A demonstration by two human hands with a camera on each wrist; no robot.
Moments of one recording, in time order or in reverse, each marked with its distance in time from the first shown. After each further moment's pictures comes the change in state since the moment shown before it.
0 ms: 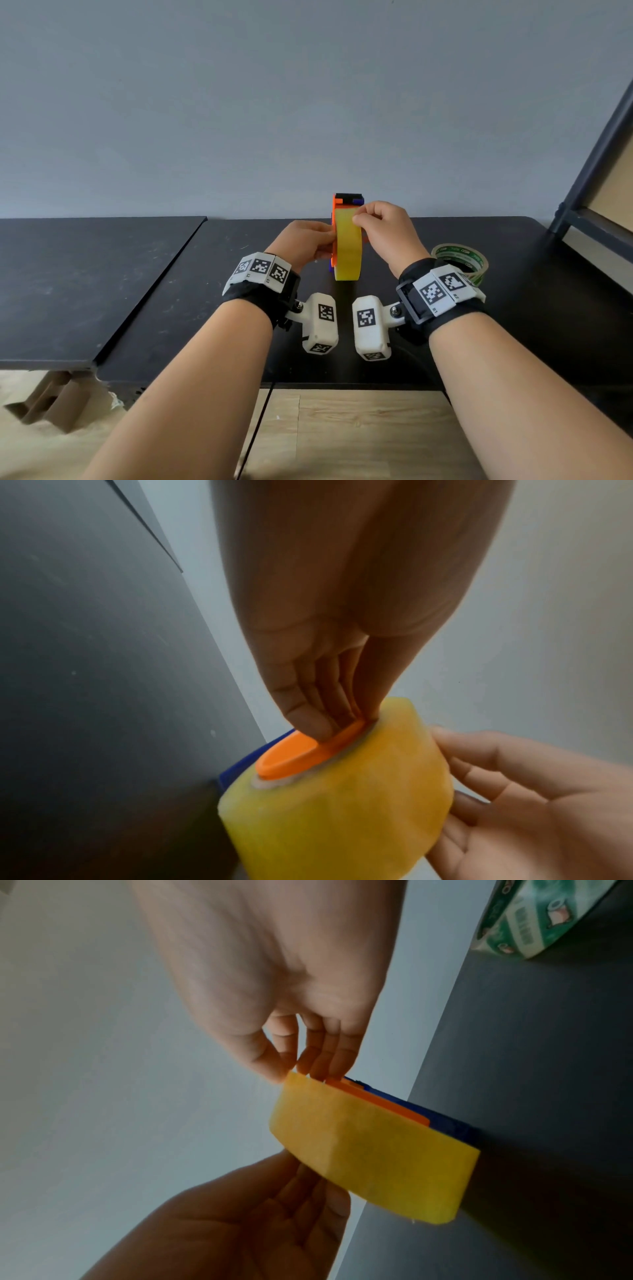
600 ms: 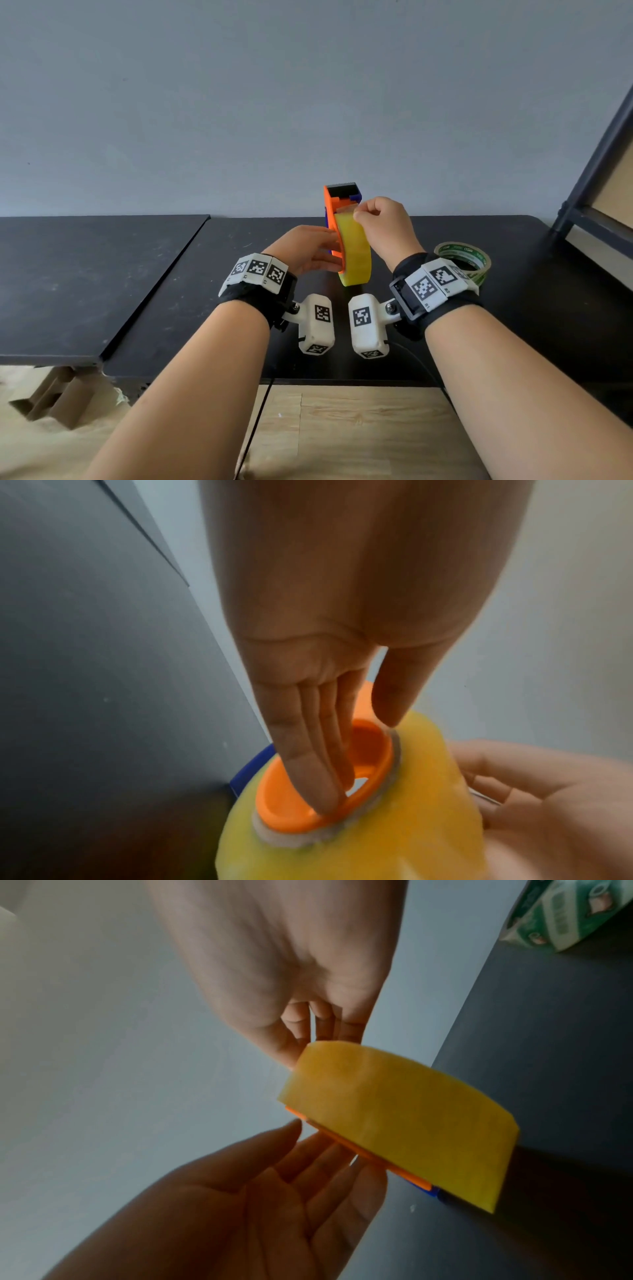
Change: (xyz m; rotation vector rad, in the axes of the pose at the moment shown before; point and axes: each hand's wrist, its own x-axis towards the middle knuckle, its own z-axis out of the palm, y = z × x) left_hand -0.011 0.002 -0.003 -0.095 -0.138 -0.127; right_hand 0.003 -0.003 0.008 -0.121 0.069 -0.018
